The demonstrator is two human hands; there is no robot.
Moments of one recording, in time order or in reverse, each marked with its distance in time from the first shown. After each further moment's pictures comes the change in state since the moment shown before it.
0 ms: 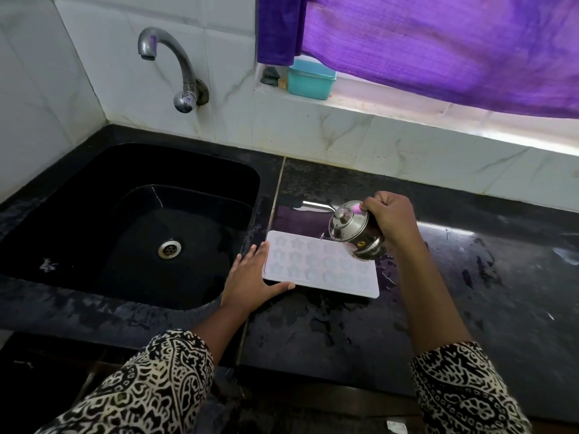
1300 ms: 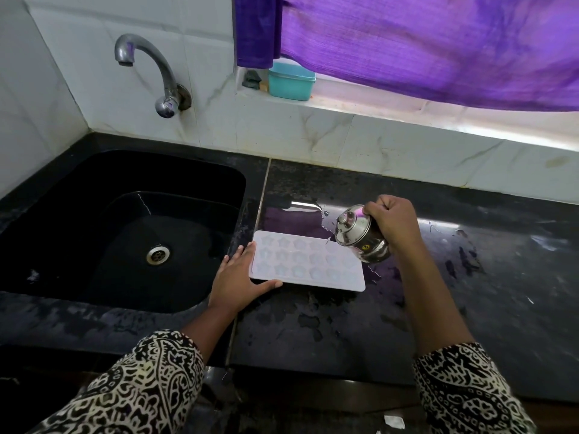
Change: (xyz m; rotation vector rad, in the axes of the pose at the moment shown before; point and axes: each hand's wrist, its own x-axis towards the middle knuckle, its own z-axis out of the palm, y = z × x) left_hand -0.001 0.001 0.000 -0.020 0.022 -0.007; right_hand -0.005 0.019 -0.032 -0.099 0.085 -0.040
